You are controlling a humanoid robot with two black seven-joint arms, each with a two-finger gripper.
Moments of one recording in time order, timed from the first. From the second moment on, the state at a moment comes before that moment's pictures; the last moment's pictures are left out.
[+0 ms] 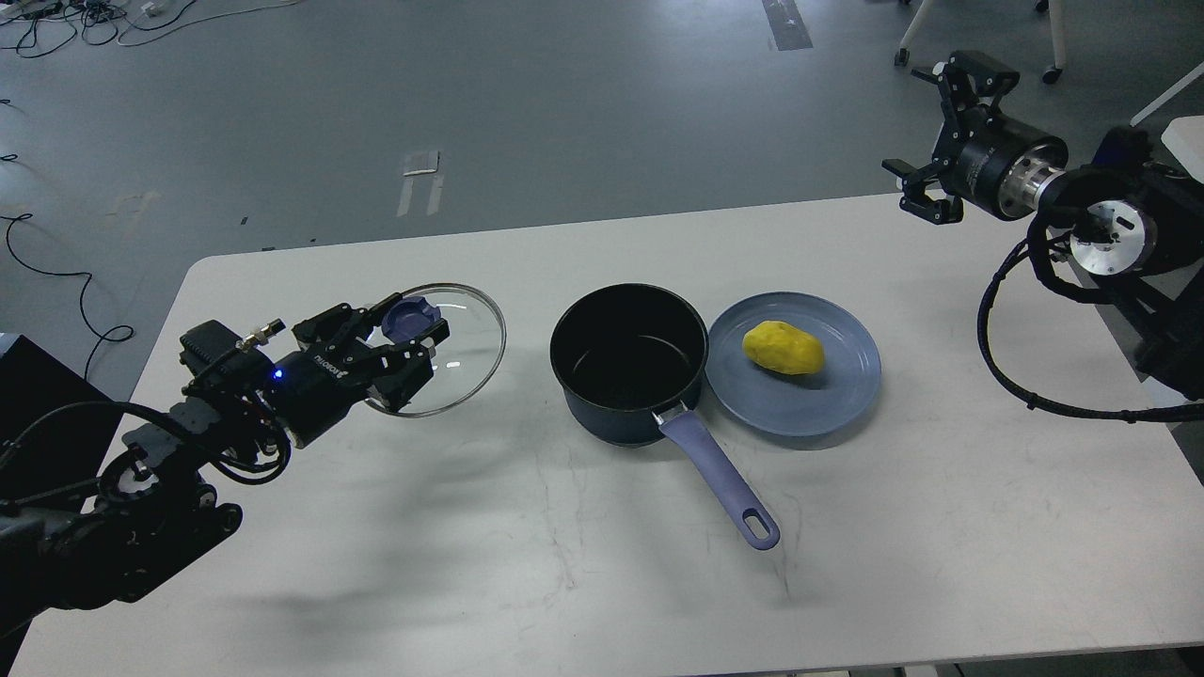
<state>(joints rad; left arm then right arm) -0.73 0.65 -0.17 -0.98 1.66 0.49 -0.48 0.85 -0.43 0.77 0.71 -0.23 0.23 -0.06</state>
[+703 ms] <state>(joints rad) -0.71 0.55 -0.08 -0.88 1.67 0.49 -0.48 0.85 -0.43 0.77 0.72 -0.23 0.23 -0.06</state>
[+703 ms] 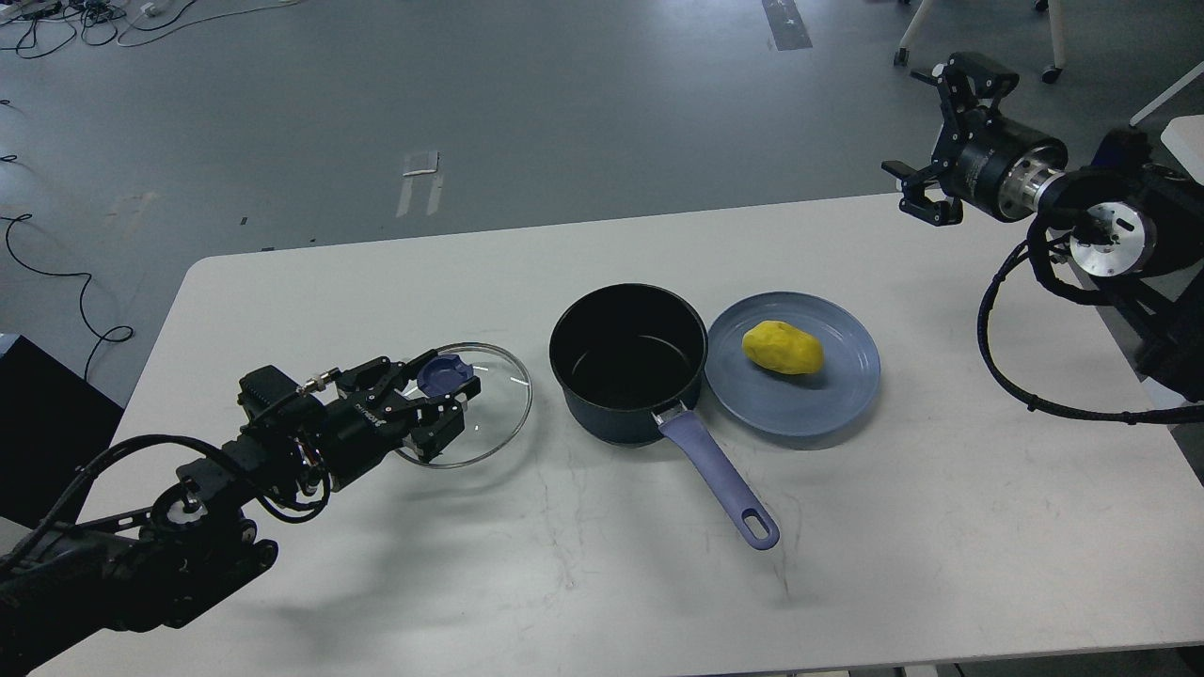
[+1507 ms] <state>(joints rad) -0.70 0.51 -0.04 -0.80 1.66 0.49 -0.49 0.85 -0.43 0.78 0.72 -0.23 0.22 -0.06</state>
